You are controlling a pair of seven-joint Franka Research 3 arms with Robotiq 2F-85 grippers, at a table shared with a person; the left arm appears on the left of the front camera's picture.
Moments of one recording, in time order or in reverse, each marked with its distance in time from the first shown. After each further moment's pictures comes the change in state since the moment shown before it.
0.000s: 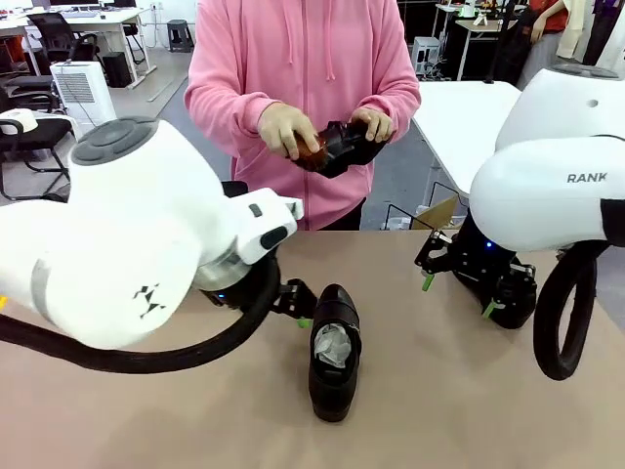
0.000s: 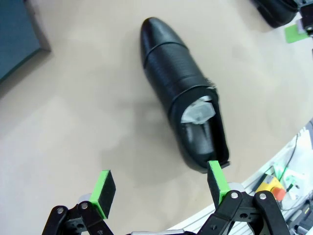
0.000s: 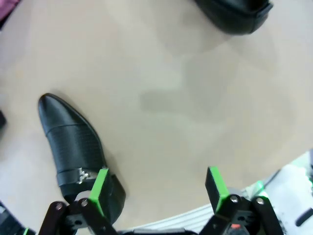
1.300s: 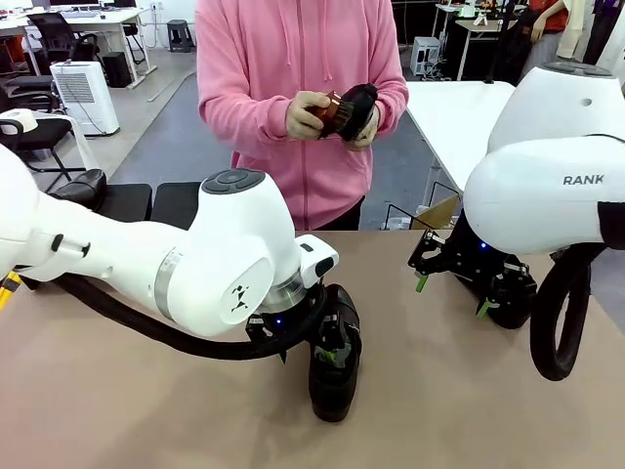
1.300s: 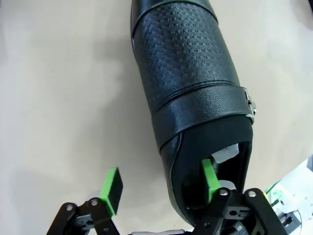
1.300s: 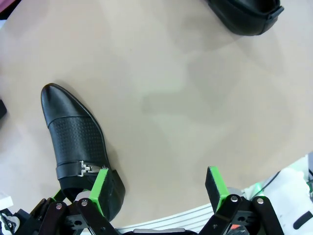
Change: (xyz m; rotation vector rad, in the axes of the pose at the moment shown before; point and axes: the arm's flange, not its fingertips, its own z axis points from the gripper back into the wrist) left arm 0.017 -0.011 -0.117 0.015 0.255 0.209; right arm -0.007 0.006 0.001 0.003 -0.001 0.041
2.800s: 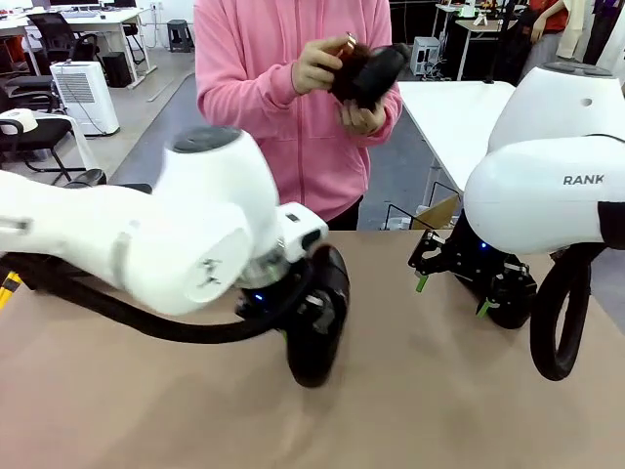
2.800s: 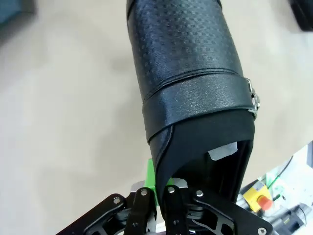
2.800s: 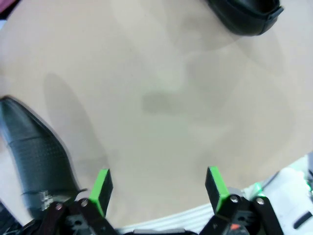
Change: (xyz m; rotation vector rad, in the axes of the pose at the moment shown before) left arm -0.013 0.010 0.075 0.034 -0.098 -0.028; right arm 0.000 0.000 0.000 0.000 0.000 0.000
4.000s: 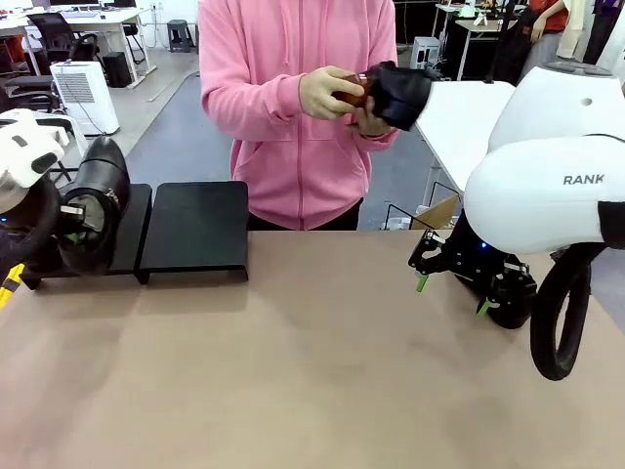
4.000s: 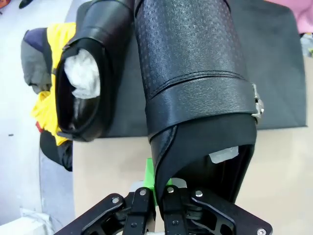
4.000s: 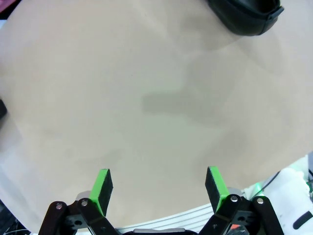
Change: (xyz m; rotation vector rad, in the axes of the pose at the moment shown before) left arm 0.037 0.340 0.108 0.307 -0.378 0.212; right arm 0.000 0.000 0.000 0.001 -0.001 0.000
